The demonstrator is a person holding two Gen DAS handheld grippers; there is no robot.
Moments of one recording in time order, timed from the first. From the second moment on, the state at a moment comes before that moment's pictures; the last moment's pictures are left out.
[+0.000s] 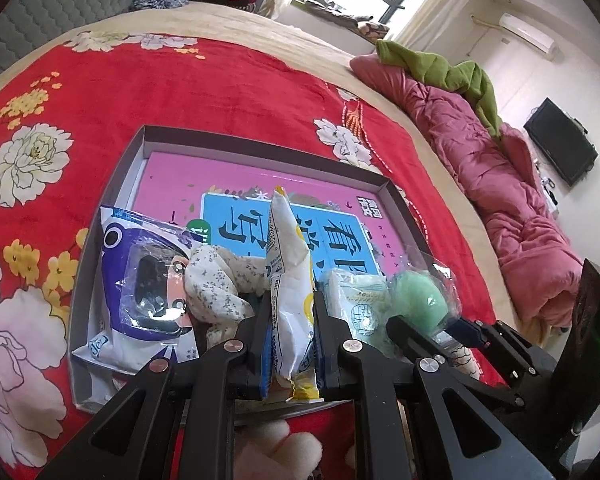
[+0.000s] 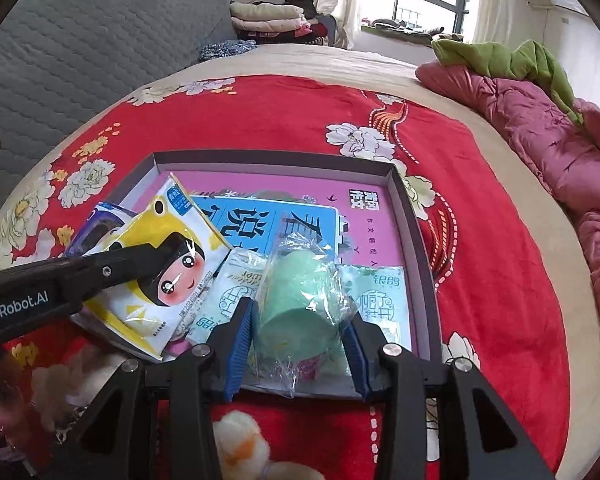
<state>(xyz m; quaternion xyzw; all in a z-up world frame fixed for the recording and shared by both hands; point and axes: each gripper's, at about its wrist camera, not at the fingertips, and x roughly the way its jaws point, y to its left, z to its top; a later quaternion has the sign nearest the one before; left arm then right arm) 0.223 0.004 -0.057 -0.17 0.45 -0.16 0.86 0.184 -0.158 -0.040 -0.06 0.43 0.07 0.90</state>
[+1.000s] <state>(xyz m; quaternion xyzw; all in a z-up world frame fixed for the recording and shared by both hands) 0.226 0.013 -0.062 -0.17 0.46 -0.12 0.86 0.178 -0.166 -0.019 -0.06 0.40 0.05 0.91</state>
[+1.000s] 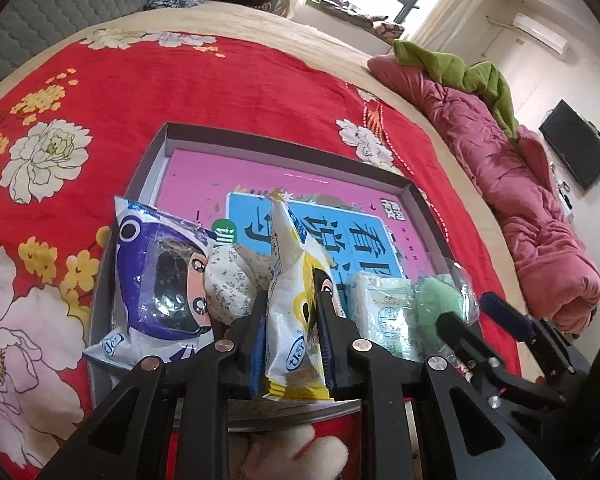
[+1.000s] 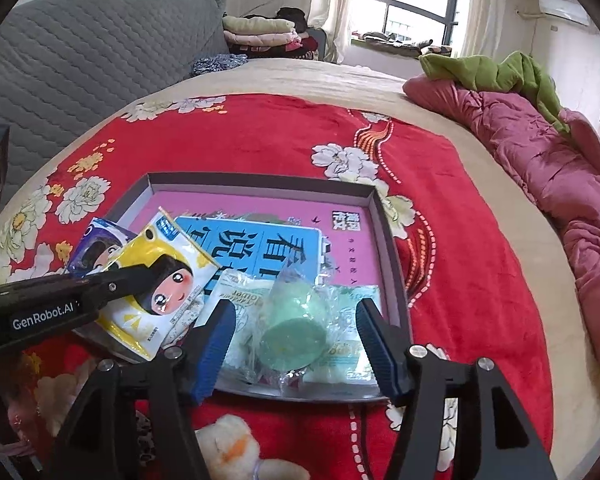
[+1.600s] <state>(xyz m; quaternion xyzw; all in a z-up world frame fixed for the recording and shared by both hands) 0.222 0.018 -0.049 -0.16 0.45 -0.11 0.87 0.171 -0.182 -0.004 -0.04 0.39 0.04 0.92</state>
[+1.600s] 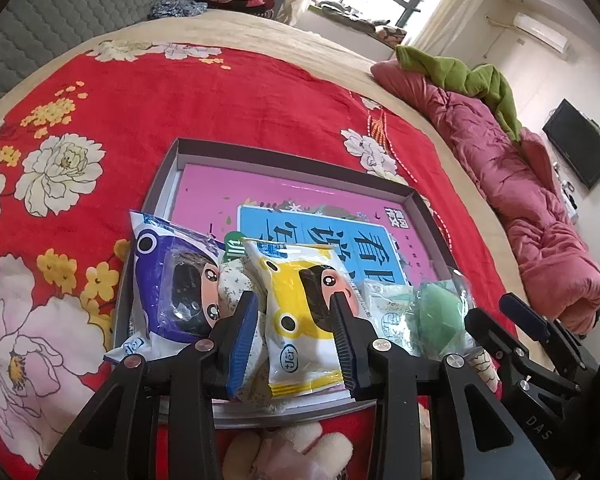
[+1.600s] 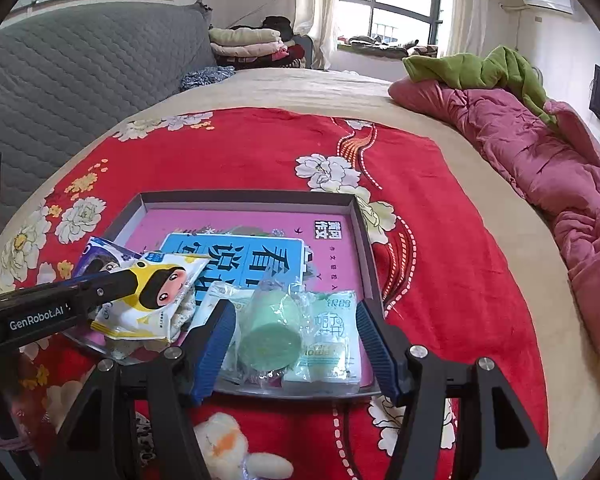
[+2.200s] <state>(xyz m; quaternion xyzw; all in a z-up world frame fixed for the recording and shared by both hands) 0.201 0.023 -0.009 -0.13 0.42 -0.11 0.89 0.164 -0.178 0.012 -0.04 0.37 0.05 0.93</state>
